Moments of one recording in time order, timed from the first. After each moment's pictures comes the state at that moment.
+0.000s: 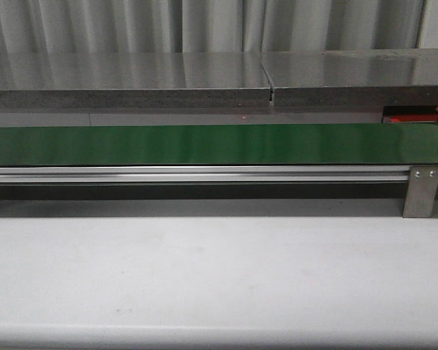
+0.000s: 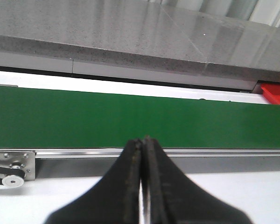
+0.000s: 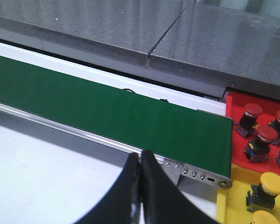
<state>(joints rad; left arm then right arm) -0.15 0.53 -0.43 -0.65 0.28 0.53 -0.12 0.41 -0.56 0.66 0.60 -0.70</state>
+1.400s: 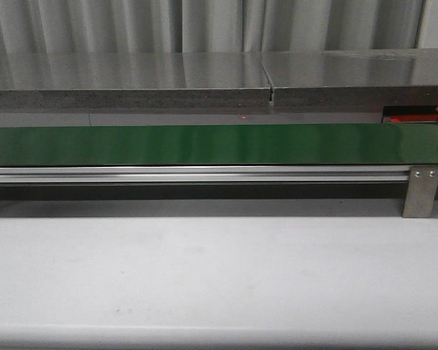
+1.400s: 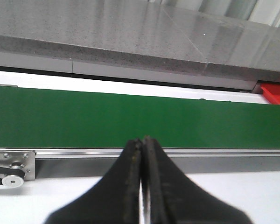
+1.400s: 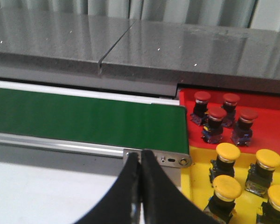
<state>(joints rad) -0.15 0.53 -0.43 -0.65 0.28 0.53 0.02 0.08 -0.26 0.12 0.35 -0.11</state>
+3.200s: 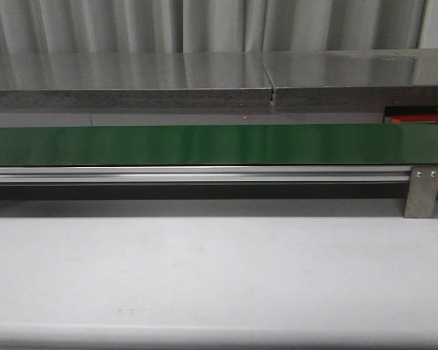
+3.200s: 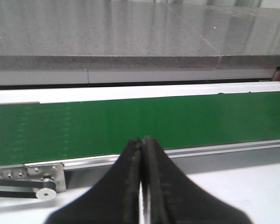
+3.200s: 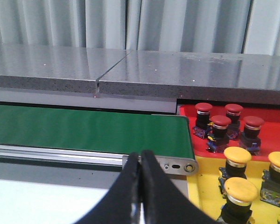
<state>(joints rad) -0.15 0.51 -0.42 -0.50 0.25 0.54 0.05 -0.01 0.03 0.02 0.02 0.02</state>
